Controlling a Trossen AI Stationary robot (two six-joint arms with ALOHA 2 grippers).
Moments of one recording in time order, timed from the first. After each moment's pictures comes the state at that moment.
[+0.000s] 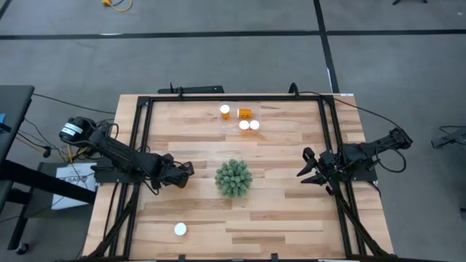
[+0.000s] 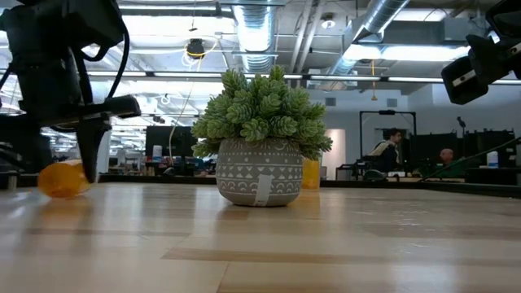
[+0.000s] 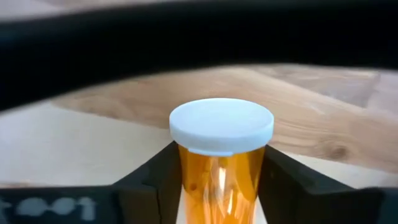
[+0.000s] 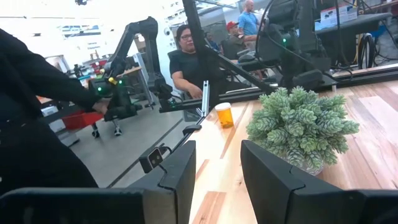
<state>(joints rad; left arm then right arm) -0.32 1.31 0.57 -0.62 -0.18 -2.19 0.38 0.01 0.01 0.02 -0.05 0.24</state>
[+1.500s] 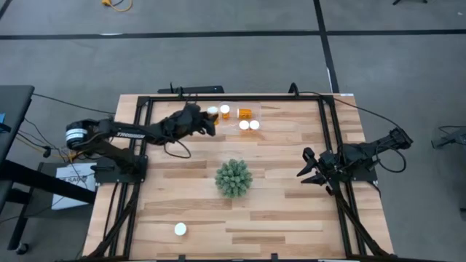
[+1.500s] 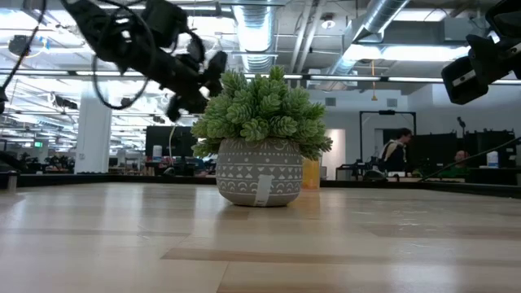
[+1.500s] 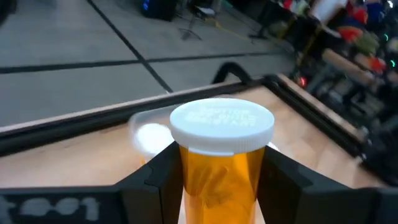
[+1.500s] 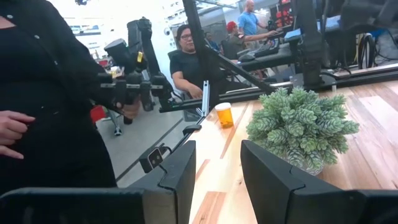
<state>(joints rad) 0.33 1.36 0.59 0.50 -0.36 -0.51 0.38 0.01 0.00 0.02 -0.05 0.24</state>
